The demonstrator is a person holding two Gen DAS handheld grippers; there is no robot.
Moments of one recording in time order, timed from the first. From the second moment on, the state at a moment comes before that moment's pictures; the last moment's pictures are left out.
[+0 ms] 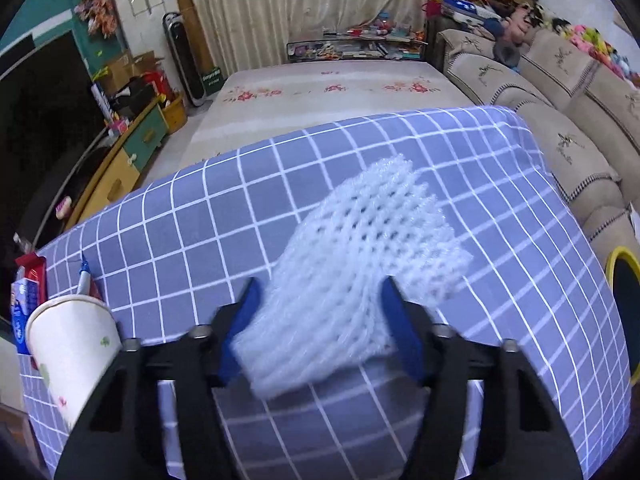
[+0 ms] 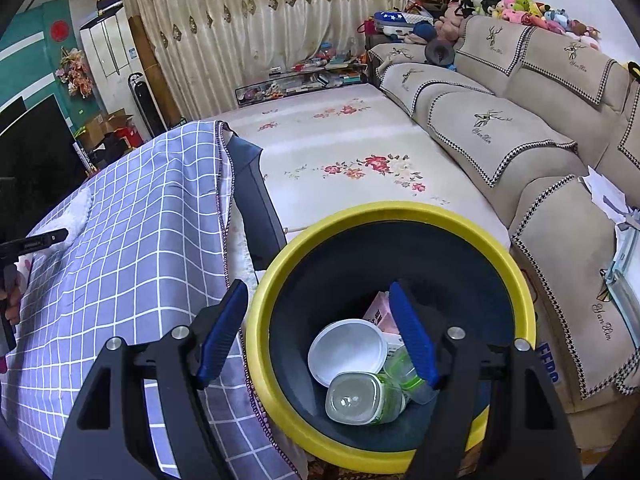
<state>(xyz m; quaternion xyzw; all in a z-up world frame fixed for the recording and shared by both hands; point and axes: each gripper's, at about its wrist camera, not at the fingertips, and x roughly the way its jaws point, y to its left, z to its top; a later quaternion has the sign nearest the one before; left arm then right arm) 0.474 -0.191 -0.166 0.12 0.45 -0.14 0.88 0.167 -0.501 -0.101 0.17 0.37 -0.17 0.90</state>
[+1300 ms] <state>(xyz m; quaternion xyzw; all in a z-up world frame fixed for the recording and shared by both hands) 0.235 -0.523 -0.144 0.22 0.44 -0.43 0.76 -0.001 -0.583 -0.067 0.20 0.29 -0.28 0.89</state>
